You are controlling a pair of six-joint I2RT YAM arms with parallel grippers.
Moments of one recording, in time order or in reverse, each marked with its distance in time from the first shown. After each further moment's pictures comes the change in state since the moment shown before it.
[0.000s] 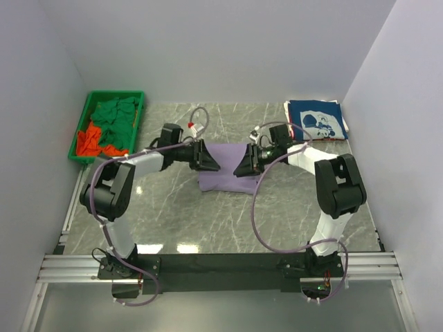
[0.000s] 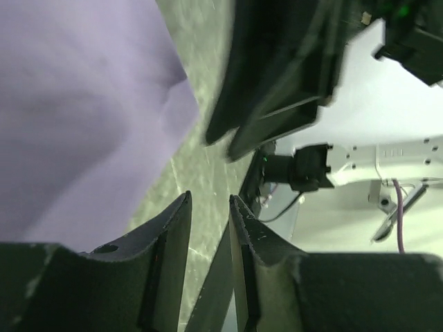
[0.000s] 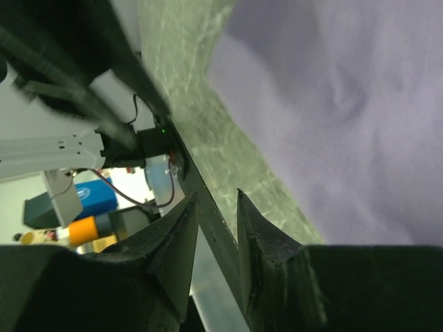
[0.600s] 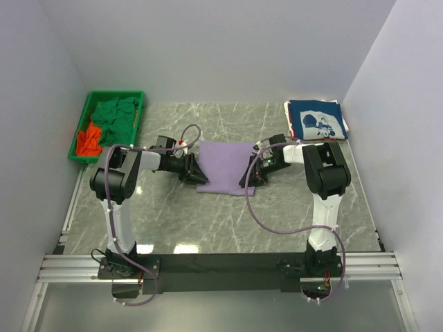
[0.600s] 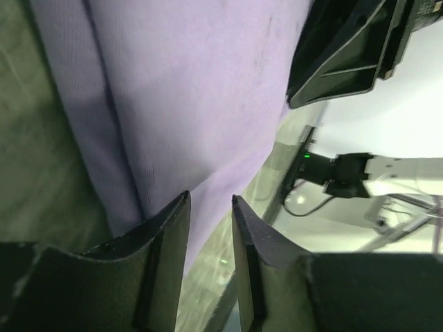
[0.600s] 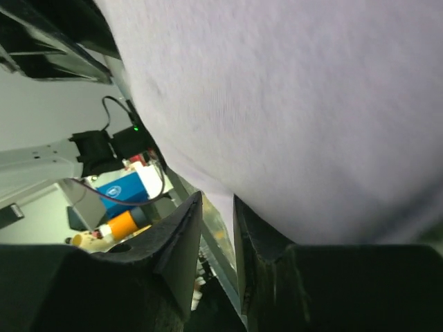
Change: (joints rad) left arm 0.097 0.209 -0.003 -0.179 -0.009 0.139; right arm -0.055 0.269 0.060 -0.133 0.018 -0.102
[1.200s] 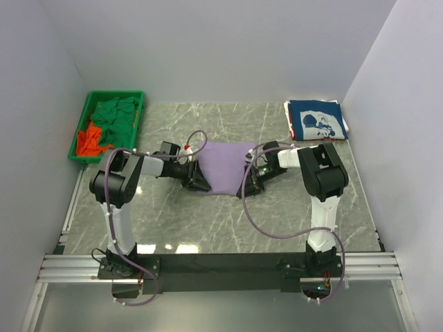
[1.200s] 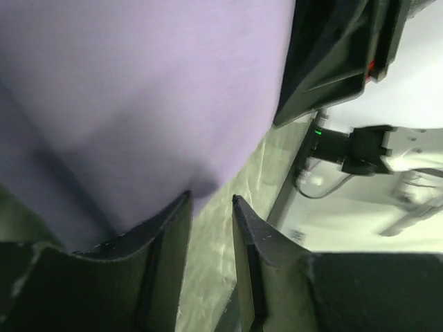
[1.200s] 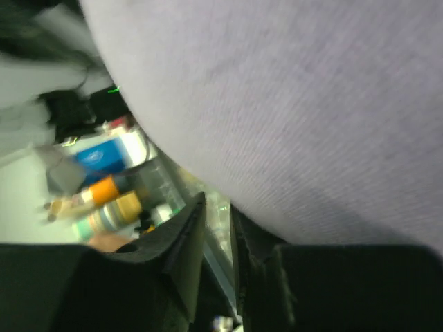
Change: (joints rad) left arm -0.065 -0.090 -0.084 0.045 0.005 0.075; right arm 0.082 -0.056 -0.066 -0.055 0.023 -0.115
